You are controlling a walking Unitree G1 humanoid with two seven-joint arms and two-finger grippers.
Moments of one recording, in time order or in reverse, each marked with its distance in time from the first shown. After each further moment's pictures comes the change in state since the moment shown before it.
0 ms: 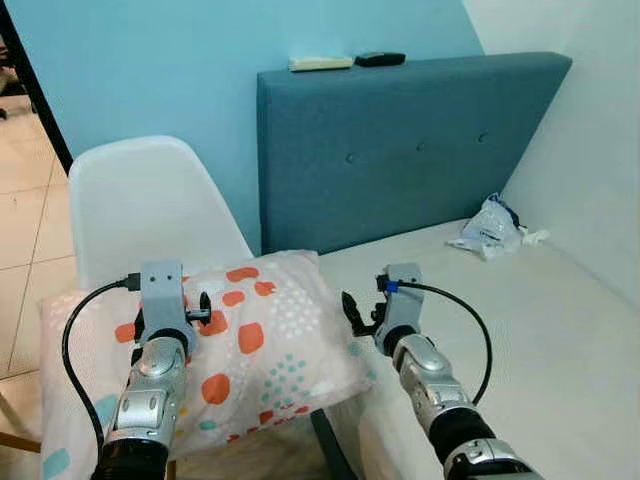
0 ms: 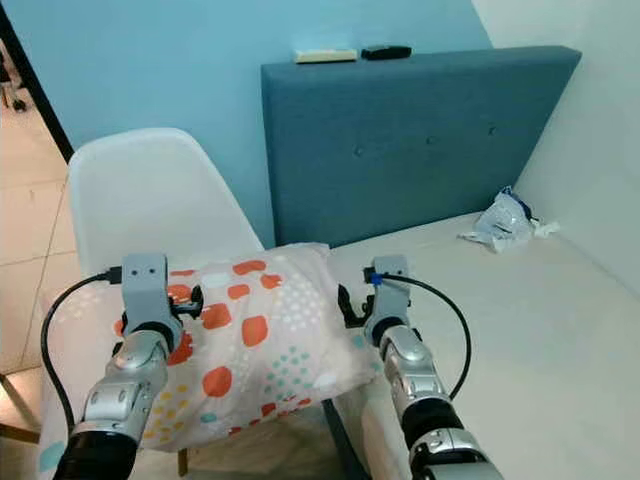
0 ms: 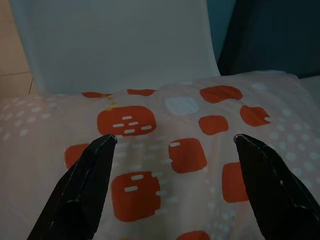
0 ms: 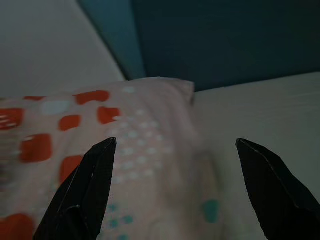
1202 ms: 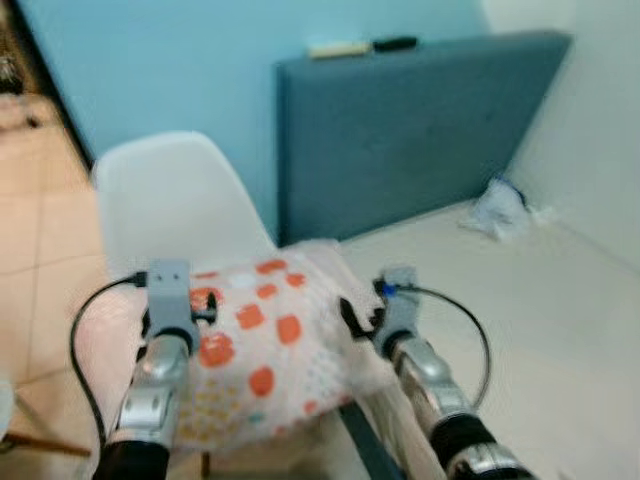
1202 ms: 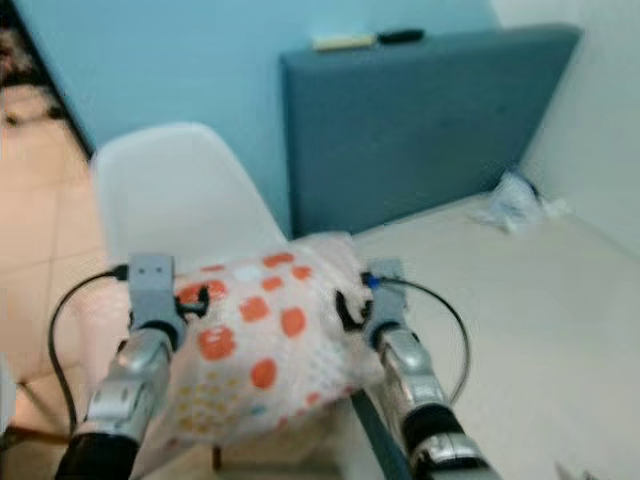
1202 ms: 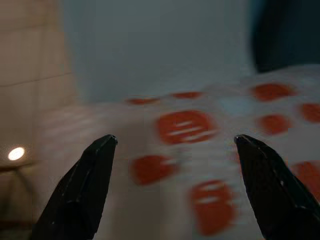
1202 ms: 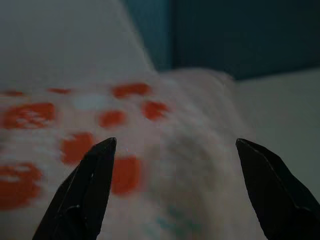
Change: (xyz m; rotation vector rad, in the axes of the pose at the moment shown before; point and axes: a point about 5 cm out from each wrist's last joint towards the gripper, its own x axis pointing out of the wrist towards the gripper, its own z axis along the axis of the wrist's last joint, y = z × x) left arm -0.001 0.000 0.005 0.062 -0.015 -0.050; right arm 0.000 0.000 0.004 -0.007 -0.010 -0.001
